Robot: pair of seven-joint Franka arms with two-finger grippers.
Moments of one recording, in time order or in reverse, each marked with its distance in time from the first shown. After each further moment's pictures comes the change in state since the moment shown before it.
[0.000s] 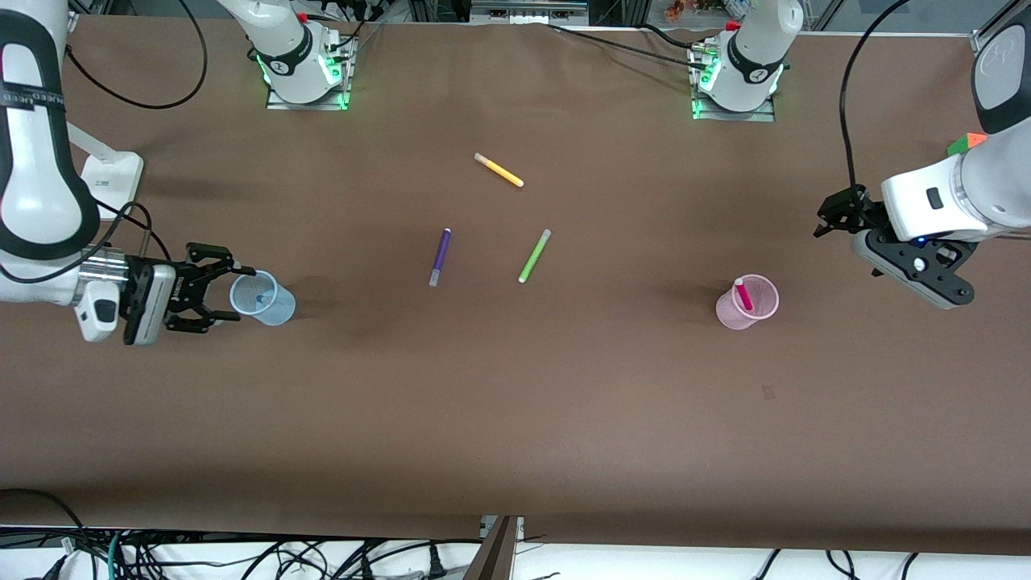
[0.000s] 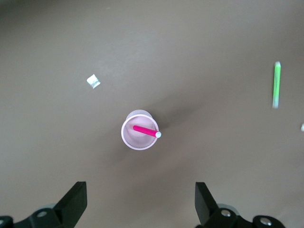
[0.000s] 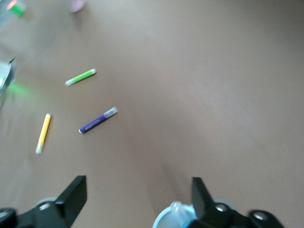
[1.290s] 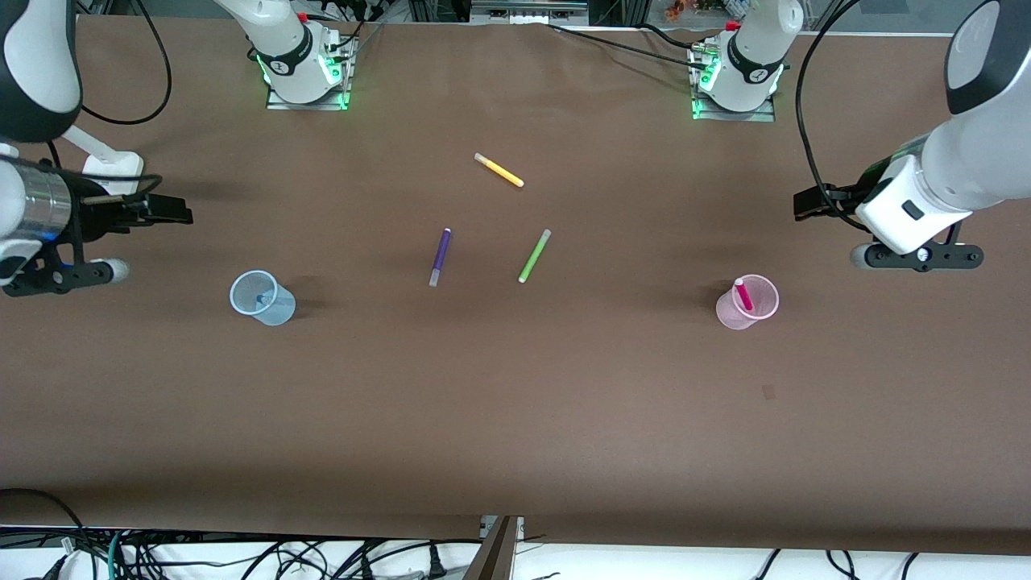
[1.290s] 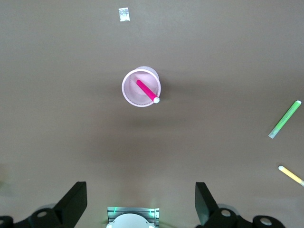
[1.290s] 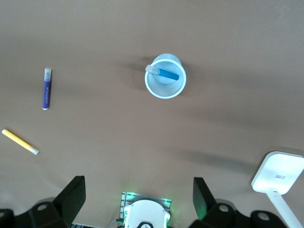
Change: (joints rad) left arm 0.032 0.001 -0.091 0.028 0.049 -0.180 -0.522; right arm 0.164 -0.089 0.001 0.408 -0.592 -0.518 1.103
